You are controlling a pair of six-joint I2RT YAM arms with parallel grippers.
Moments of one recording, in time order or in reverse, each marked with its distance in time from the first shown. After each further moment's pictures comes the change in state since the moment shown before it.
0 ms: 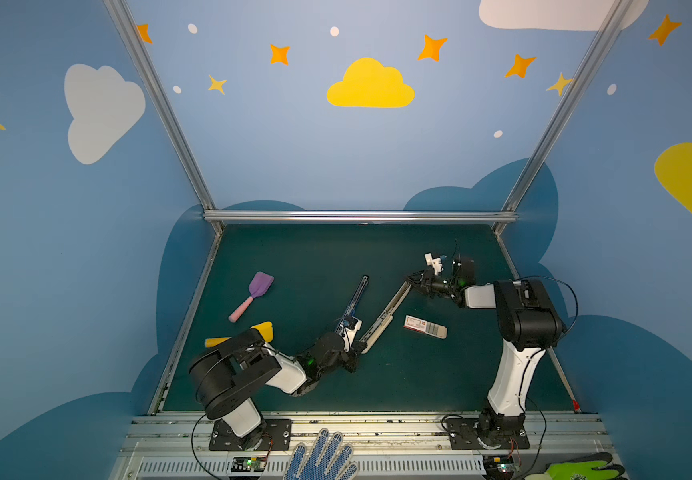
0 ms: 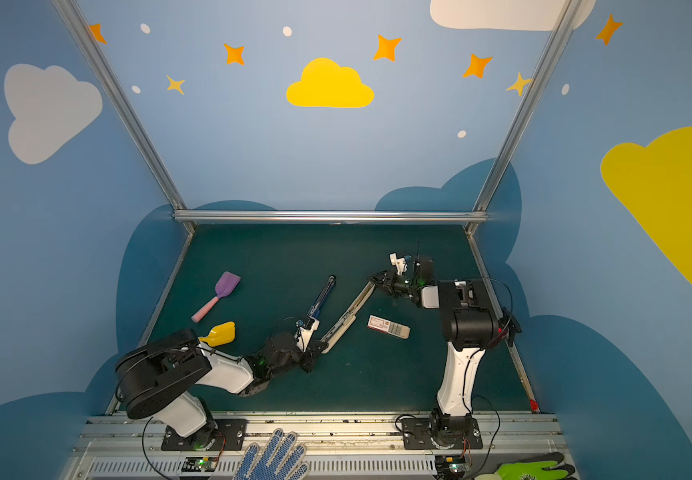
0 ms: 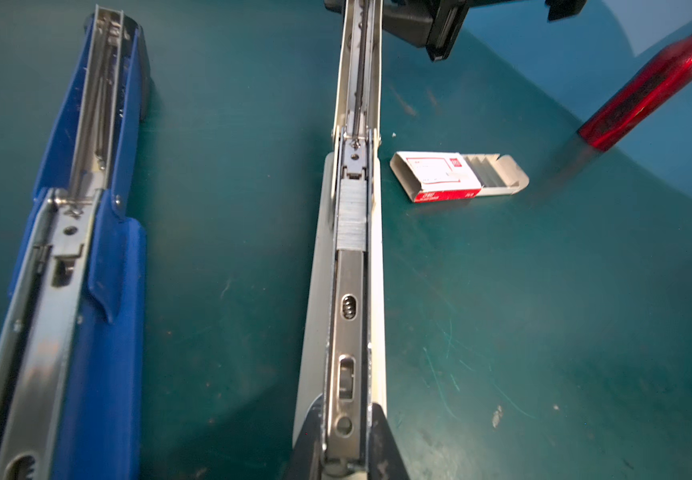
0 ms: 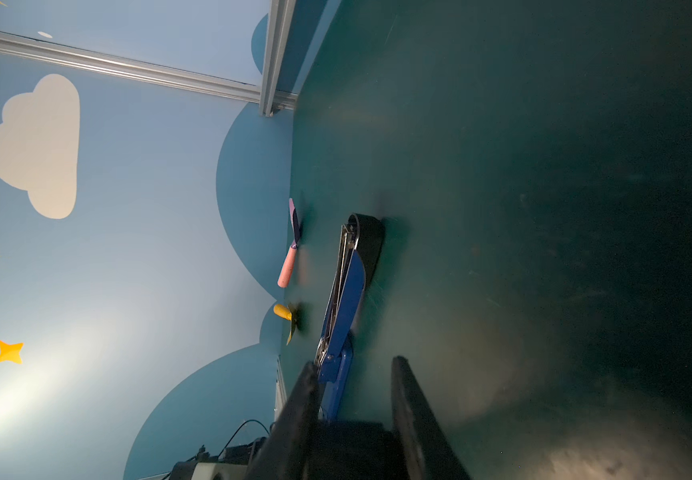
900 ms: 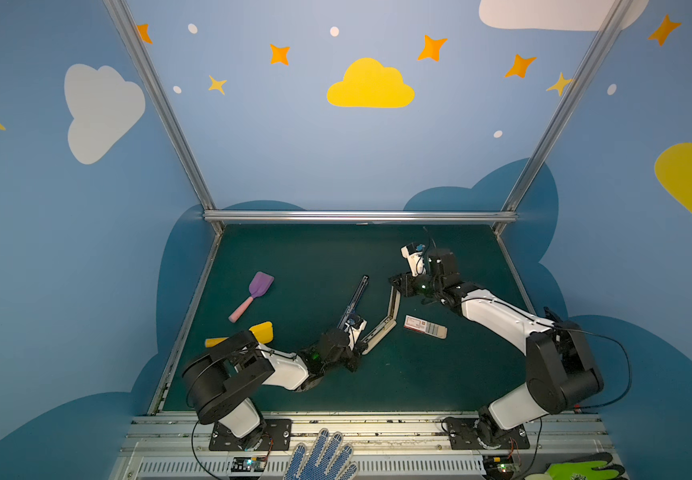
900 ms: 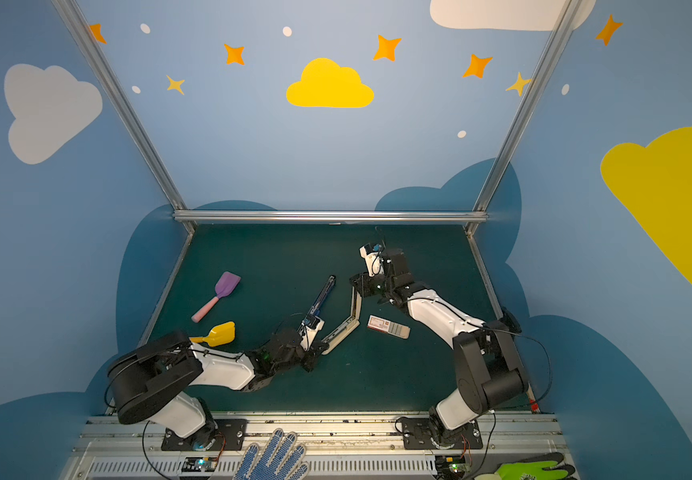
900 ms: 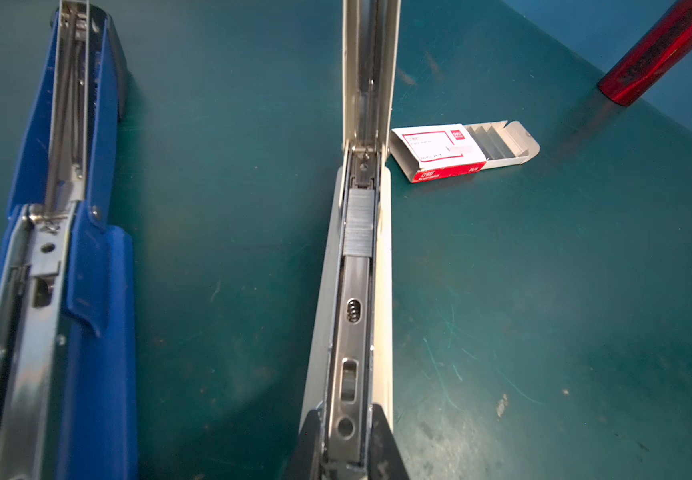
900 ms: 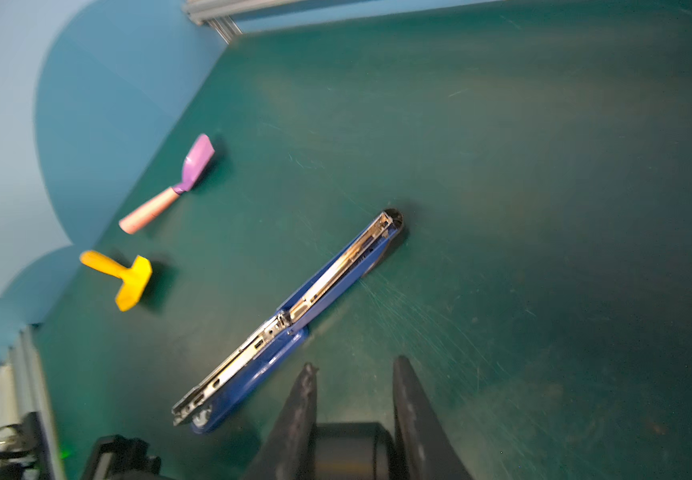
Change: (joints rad) left arm -0.005 -0.034 0.055 -0.148 0.007 0.061; right arm 0.371 -0.469 -0.001 -0.509 0.665 -0.569
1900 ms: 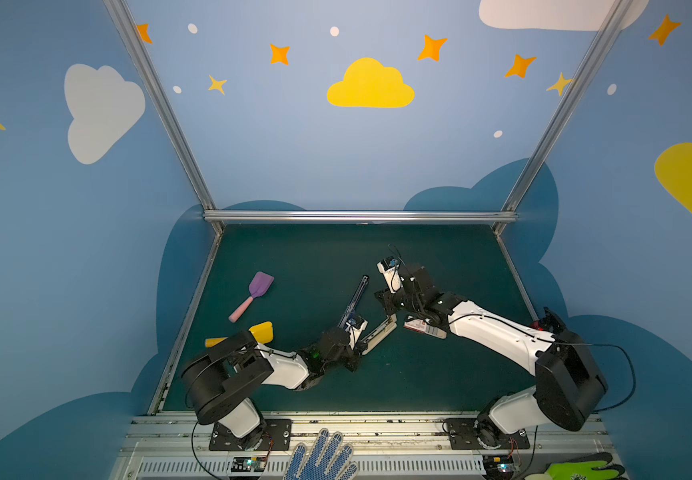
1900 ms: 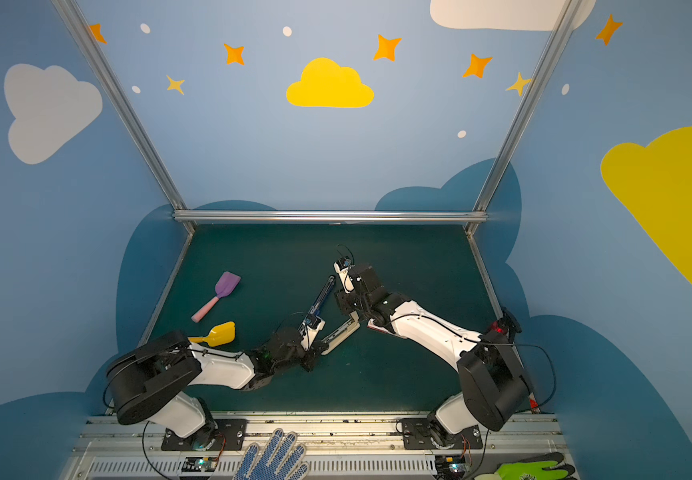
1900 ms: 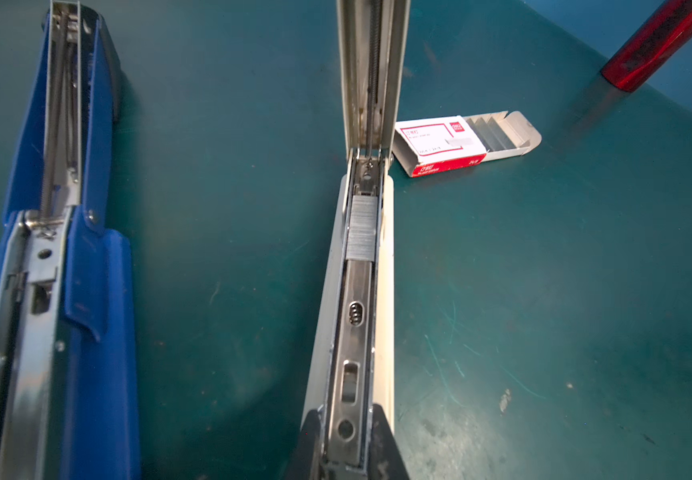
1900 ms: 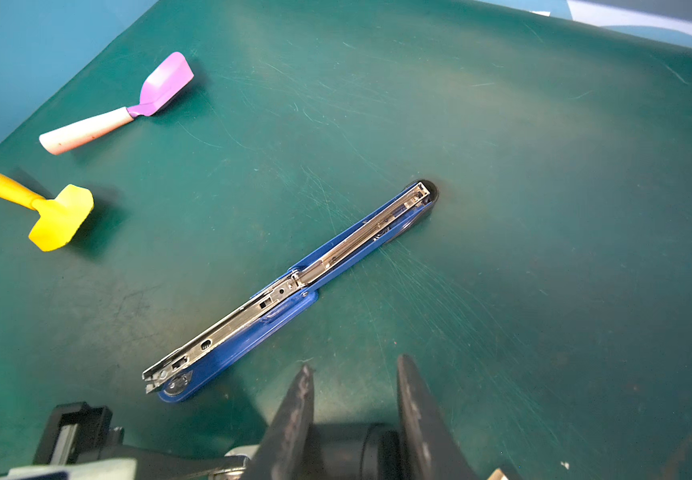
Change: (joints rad) left arm 0.001 -0.006 0.014 -0.036 0.008 0.025; right arm 0.249 -0.051 0.004 -0.092 0.306 -0.046
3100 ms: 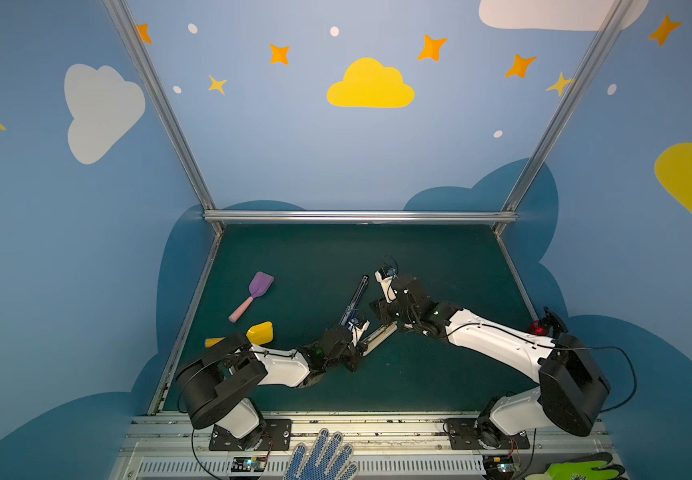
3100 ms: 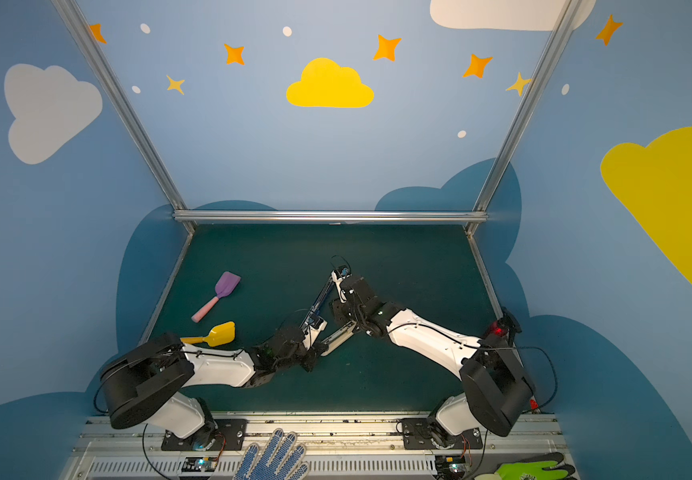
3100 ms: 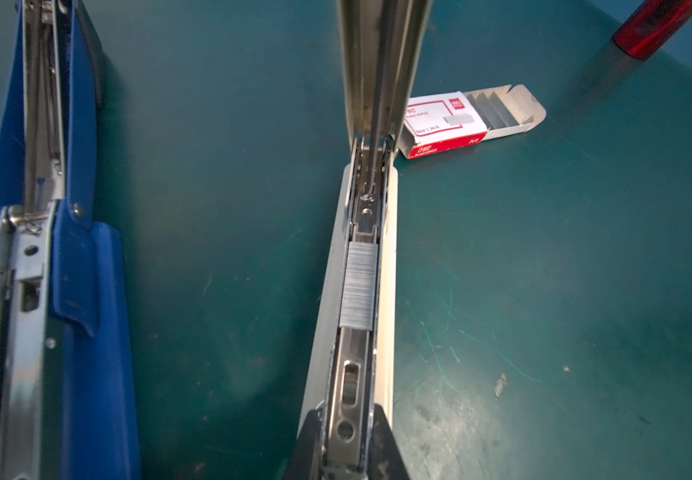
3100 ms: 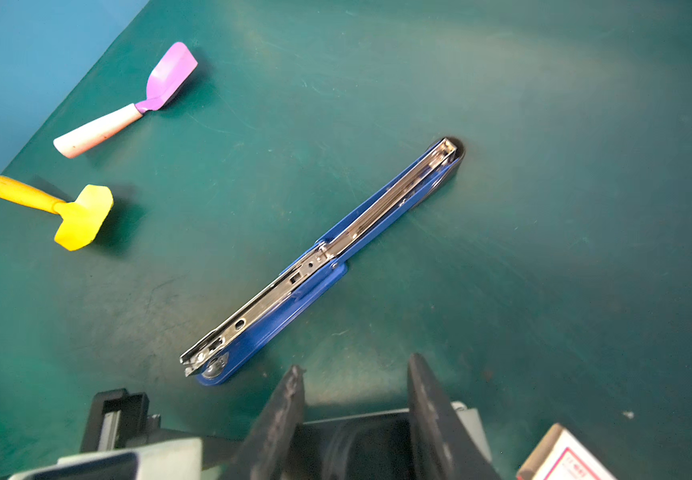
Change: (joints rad) left arm -0.002 -0.040 0.049 -0.145 0.011 0.018; right arm 0.098 -0.029 -0.053 -0.006 0.069 0.152
